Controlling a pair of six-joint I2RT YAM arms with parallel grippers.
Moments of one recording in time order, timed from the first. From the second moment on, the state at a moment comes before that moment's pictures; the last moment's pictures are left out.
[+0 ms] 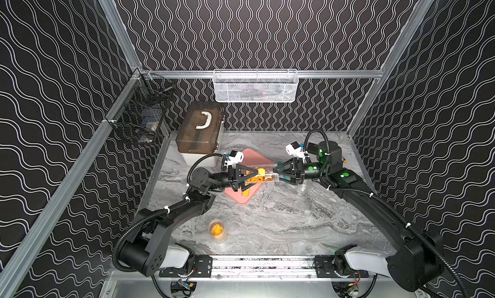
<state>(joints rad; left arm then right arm) -0.34 1.38 0.60 1.18 1.08 -1.79 0.40 1.27 1.02 -0.14 -1.10 0.96</state>
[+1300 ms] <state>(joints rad) -0.35 1.40 0.59 1.24 1.15 -1.83 0.41 1.13 0.89 -0.06 -1.03 0.67</state>
